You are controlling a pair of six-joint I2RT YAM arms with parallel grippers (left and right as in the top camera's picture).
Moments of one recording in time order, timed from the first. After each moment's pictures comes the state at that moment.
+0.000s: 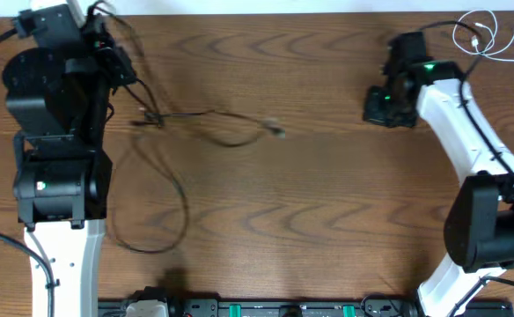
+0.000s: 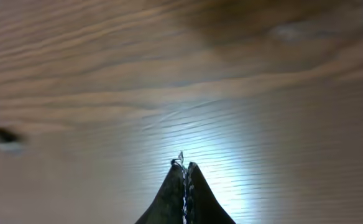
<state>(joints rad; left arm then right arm) 0.03 1.17 1.41 -0.38 -0.03 -0.20 0.11 1.89 1.52 -0.94 -0.11 0.36</state>
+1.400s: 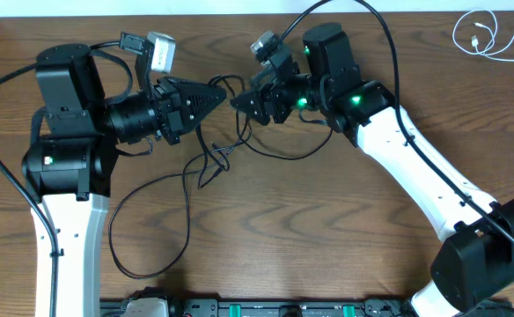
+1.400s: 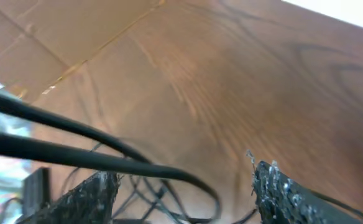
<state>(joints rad) 0.04 1.25 1.41 -0.72 1.12 -0.13 0.51 1.77 1.51 -0.32 -0.65 0.06</state>
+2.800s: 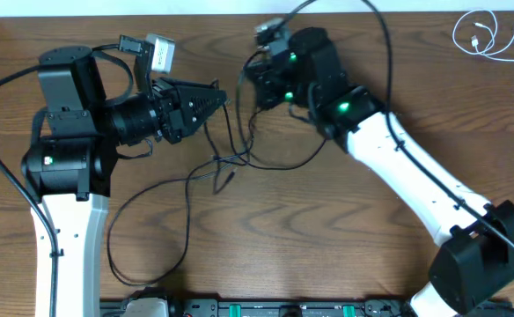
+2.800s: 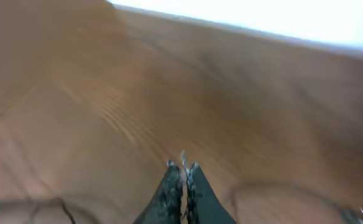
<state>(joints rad) 0.04 1.25 1.42 -0.79 0.98 -0.14 0.55 1.76 1.52 -0.33 -0.25 0.25</state>
